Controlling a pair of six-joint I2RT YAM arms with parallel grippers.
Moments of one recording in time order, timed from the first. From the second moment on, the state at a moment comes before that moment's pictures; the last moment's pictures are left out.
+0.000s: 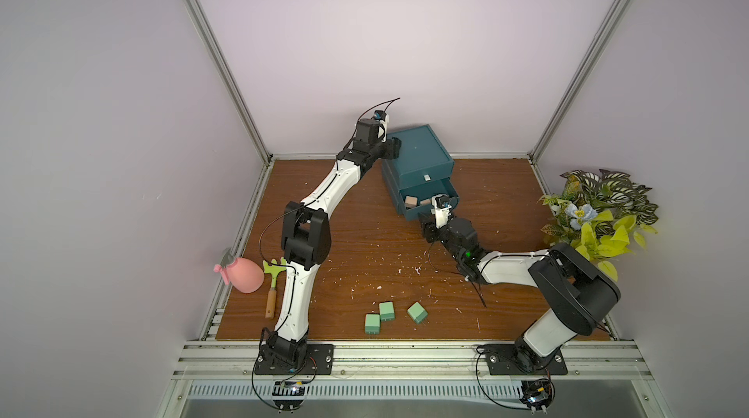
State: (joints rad) left arm -0.38 2.24 2.10 -0.27 0.13 -0.17; right arm 0.66 1.64 0.62 0.78 0.23 0.15
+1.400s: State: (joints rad) left arm -0.38 2.24 2.10 -0.27 0.13 -0.17; right arm 0.59 1.96 0.91 0.93 0.14 0.33
